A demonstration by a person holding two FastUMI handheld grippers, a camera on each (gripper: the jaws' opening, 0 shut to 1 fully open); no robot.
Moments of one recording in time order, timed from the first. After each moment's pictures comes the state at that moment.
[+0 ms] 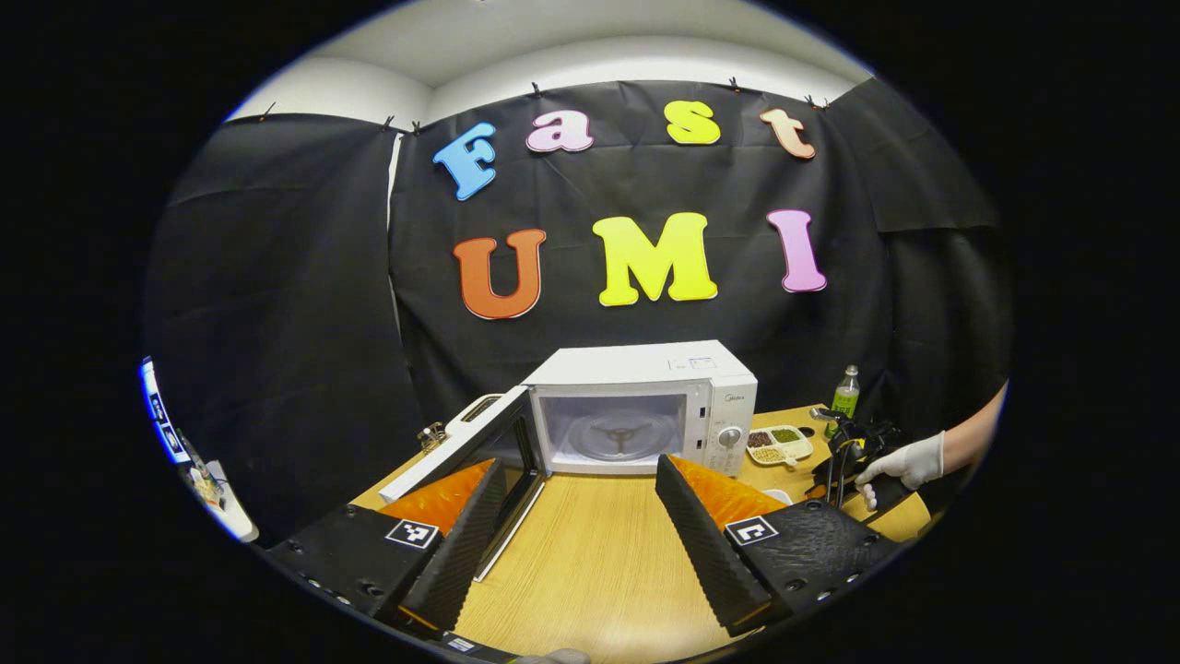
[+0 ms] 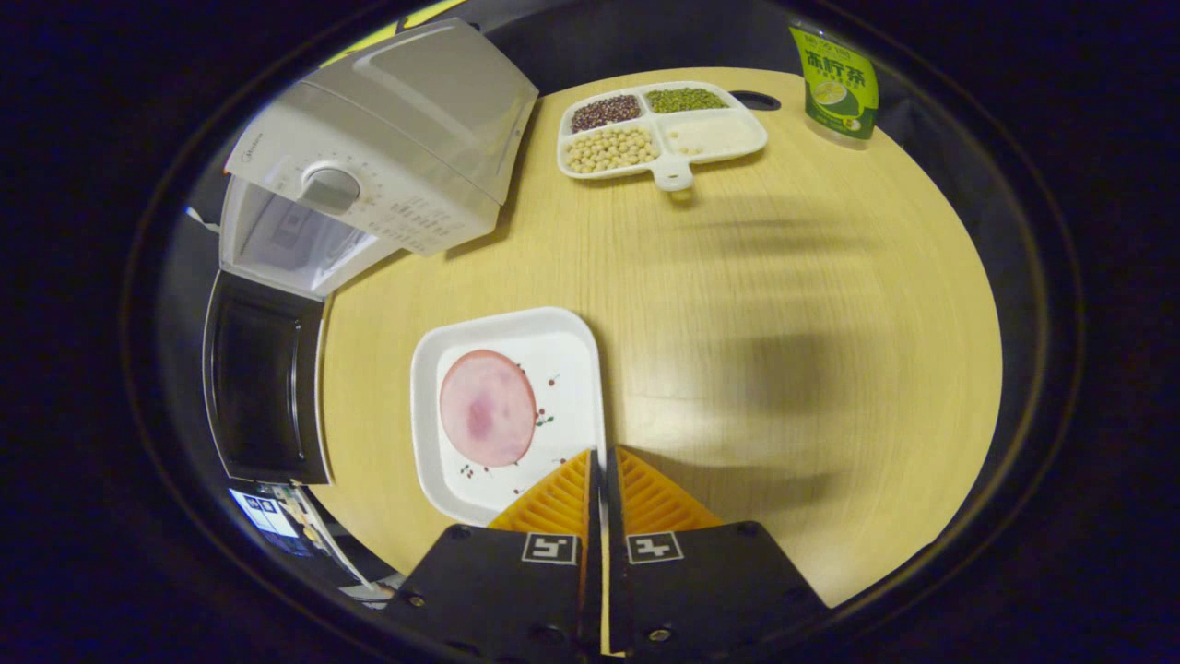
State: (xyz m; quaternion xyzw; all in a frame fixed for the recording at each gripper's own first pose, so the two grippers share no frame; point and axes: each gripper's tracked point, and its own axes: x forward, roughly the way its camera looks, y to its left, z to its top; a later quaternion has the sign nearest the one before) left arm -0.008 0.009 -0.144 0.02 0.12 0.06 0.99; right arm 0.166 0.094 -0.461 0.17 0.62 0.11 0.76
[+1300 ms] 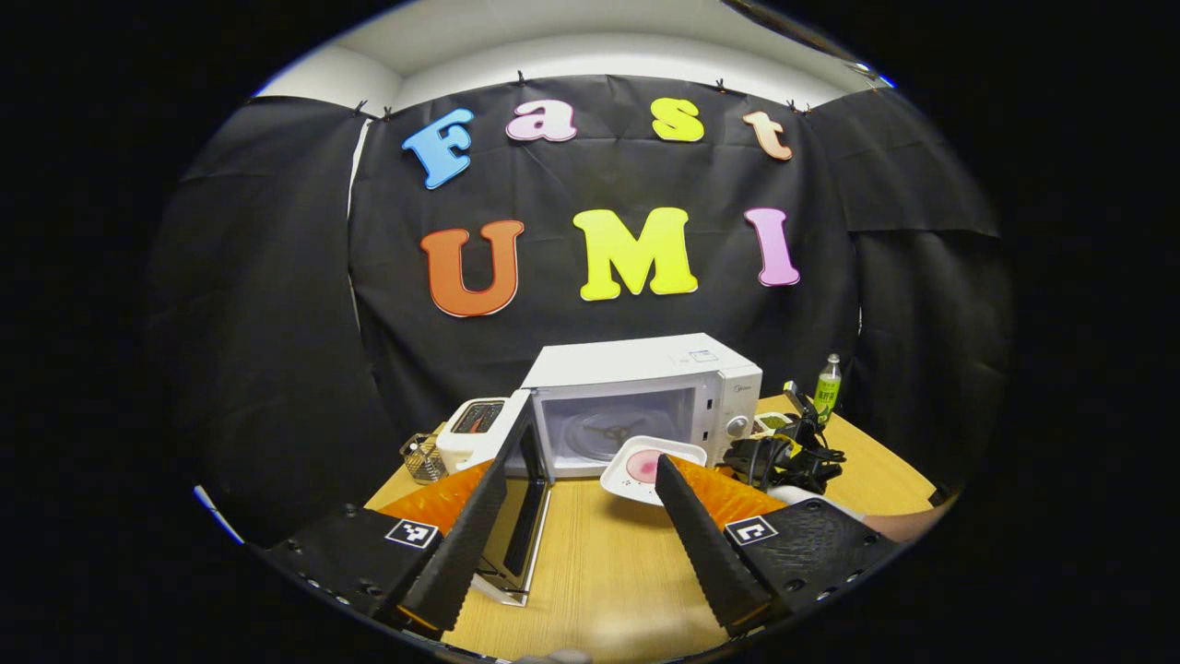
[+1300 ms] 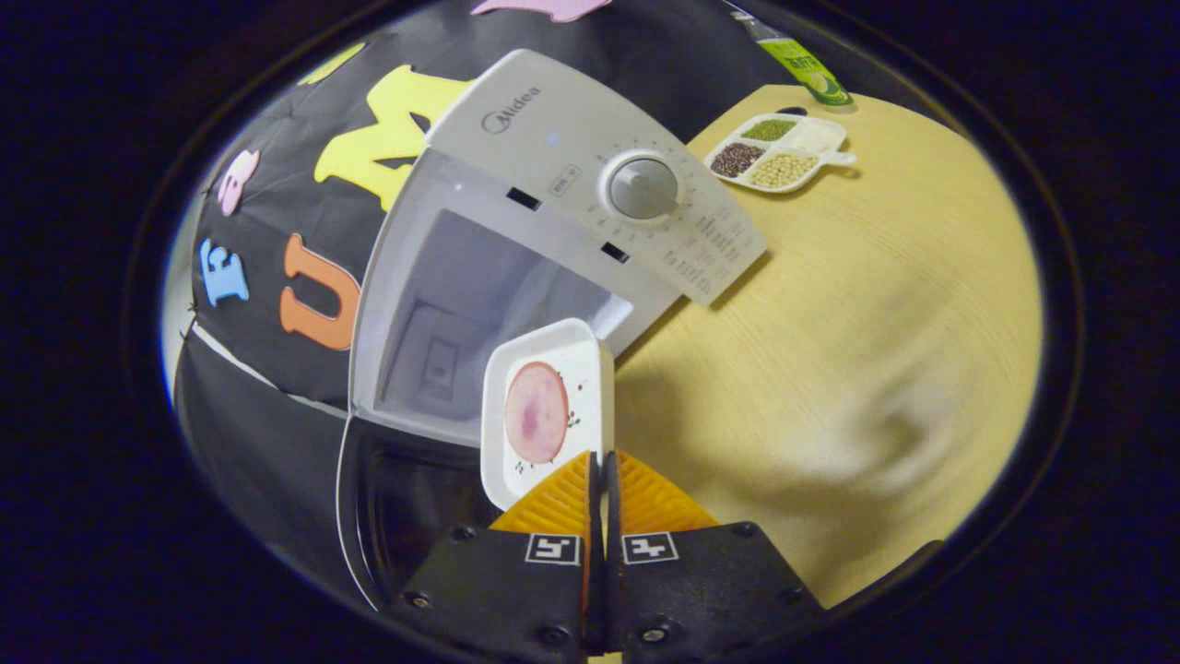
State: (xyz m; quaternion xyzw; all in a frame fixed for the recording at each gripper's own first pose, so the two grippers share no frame) left arm 0.005 0.088 -0.149 0.02 0.14 -0.01 0.99; right arm 0.230 0.340 -0.358 0.46 0.35 0.07 0.81
